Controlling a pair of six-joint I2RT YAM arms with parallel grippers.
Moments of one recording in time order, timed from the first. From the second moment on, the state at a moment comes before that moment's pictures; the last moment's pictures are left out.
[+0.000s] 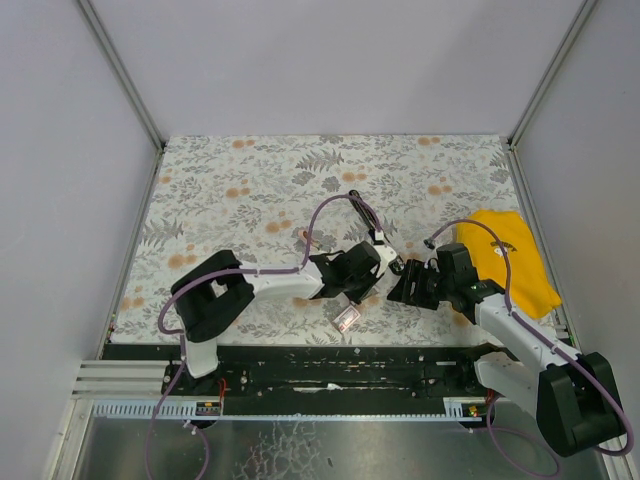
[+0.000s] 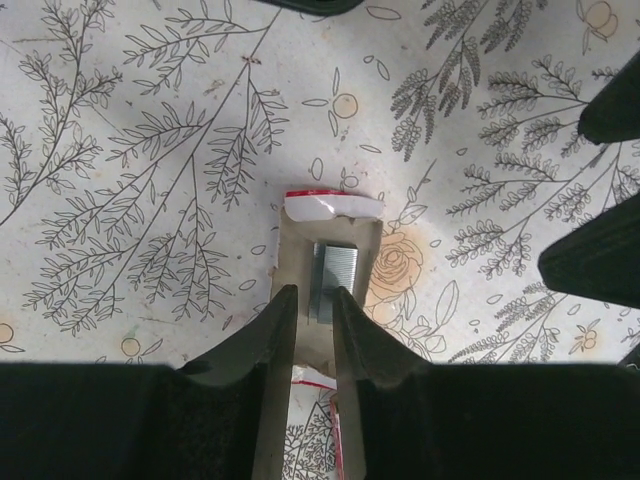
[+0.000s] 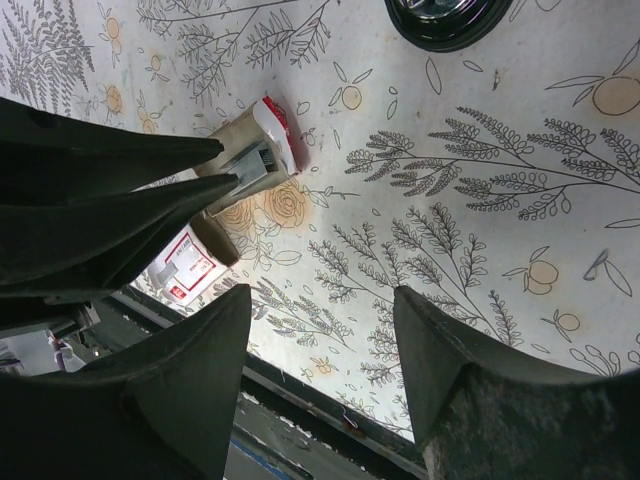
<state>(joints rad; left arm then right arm) -1.02 1.85 1.11 -0.15 -0.02 -0.16 0.32 1.00 0.41 -0.32 -0.38 0.56</state>
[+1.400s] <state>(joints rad) -1.00 1.91 1.15 -0.15 0.00 -0.17 0.32 1.01 0.39 -0.30 -0.38 0.57</state>
